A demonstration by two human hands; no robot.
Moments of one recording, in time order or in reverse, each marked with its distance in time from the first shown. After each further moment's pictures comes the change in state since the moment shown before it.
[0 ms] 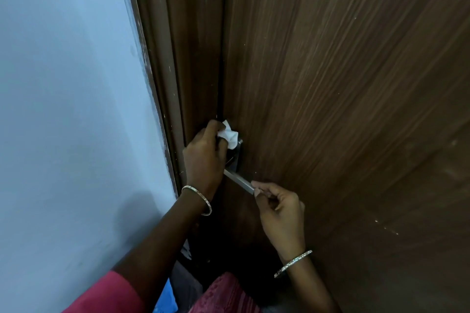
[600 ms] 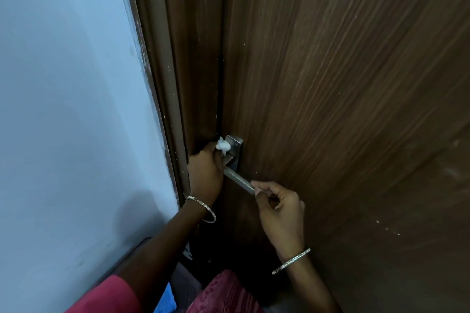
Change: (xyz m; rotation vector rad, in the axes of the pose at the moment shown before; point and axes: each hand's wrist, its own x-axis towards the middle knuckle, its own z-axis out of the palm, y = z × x) left_hand -0.019 -0.018 0.018 -0.013 -0.123 -0.146; right_hand 0.002 -0.003 0.003 0.003 0.010 0.038
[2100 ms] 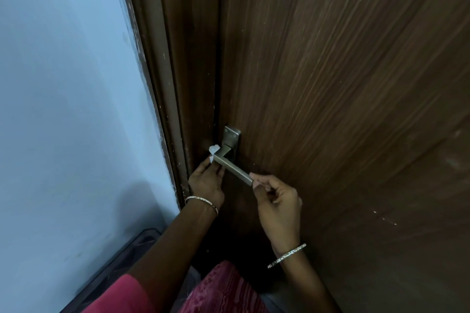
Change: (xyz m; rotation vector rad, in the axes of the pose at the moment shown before) left_hand -0.028 -0.013 0.040 -1.383 0.177 -1.137; right_hand -0.006 0.003 0.004 0.077 0.041 0.014
